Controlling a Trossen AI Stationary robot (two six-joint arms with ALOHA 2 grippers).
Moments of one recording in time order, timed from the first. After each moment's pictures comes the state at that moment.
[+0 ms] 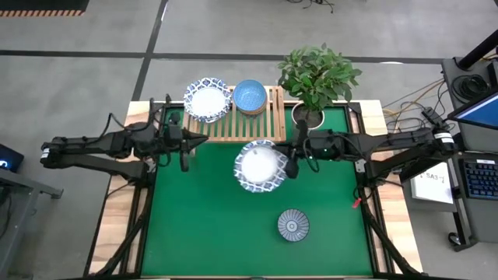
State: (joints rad) left arm 0.01 0.73 0.78 -0.22 -0.27 0.04; right arm 0.02 1.21 0.97 -0.12 0.26 0.11
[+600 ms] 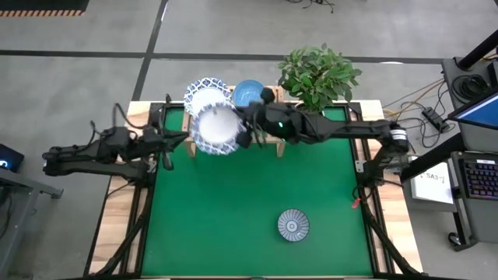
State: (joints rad) left arm 0.01 0.40 0.58 -0.13 -0.31 0.16; right arm -0.09 1.72 1.67 -0.13 0.45 -0.14
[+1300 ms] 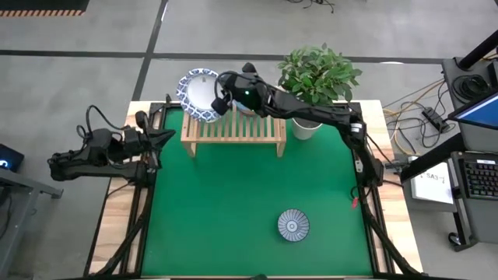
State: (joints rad) left arm 0.01 0.18 0.51 -0.14 -0.31 0.18; right arm -0.29 2.12 2.17 -0.24 0.45 -0.13
